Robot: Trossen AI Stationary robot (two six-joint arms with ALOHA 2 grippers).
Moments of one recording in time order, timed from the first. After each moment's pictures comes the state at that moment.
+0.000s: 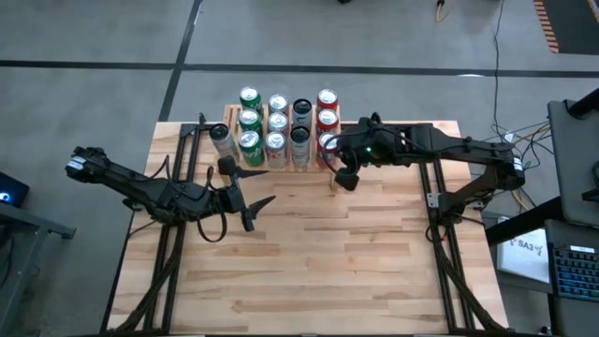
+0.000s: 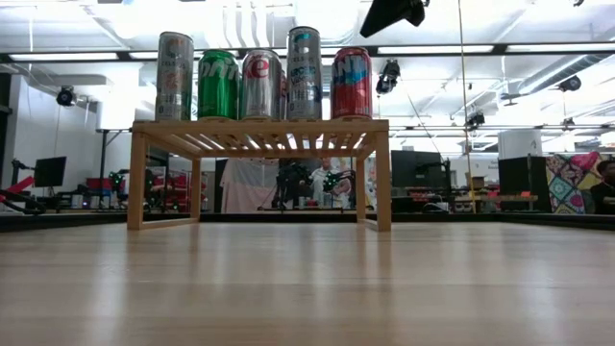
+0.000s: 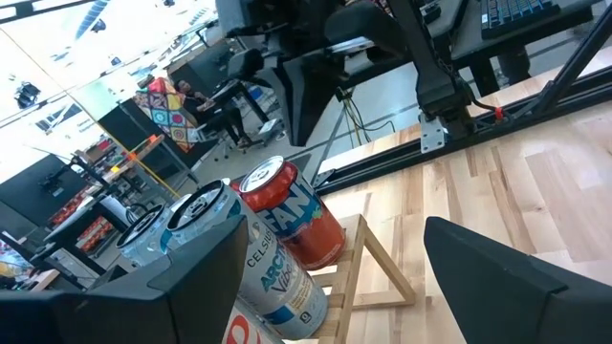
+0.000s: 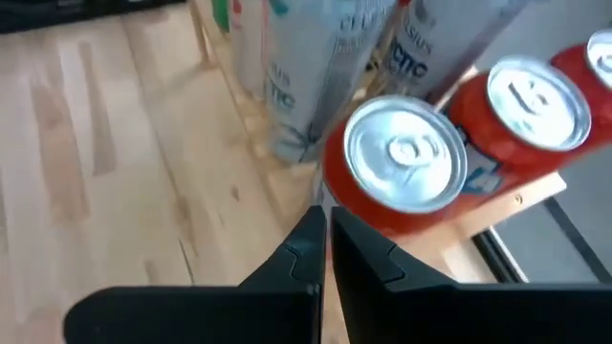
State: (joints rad) left arm -0.35 1.06 0.87 0.07 -0.75 0.46; right arm -0.11 1.45 1.60 -0.91 0.27 0.13
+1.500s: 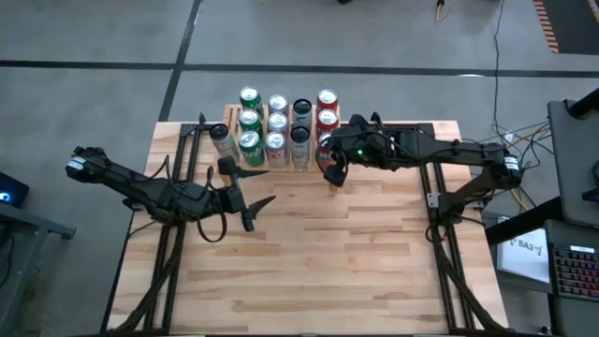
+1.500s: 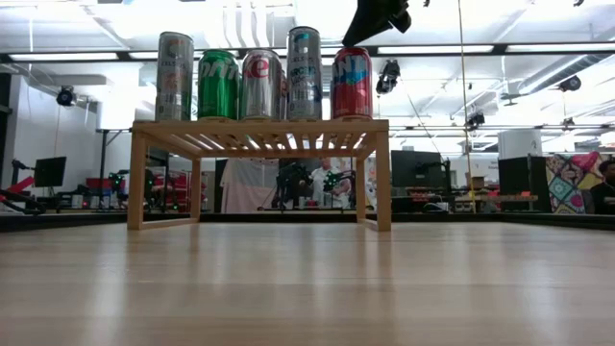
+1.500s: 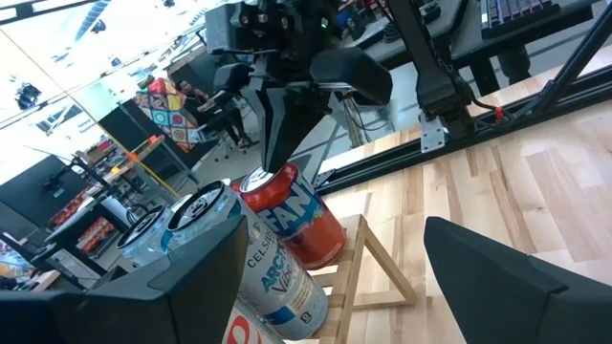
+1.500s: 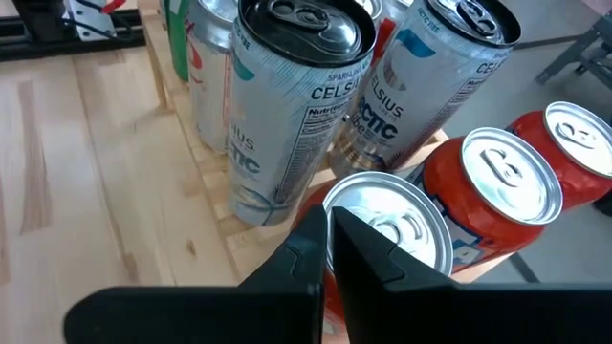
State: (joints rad) left arm -0.35 1.06 0.87 0.07 -0.75 0.46; right arm -0.11 1.48 1.52 -0.70 0.40 0.06
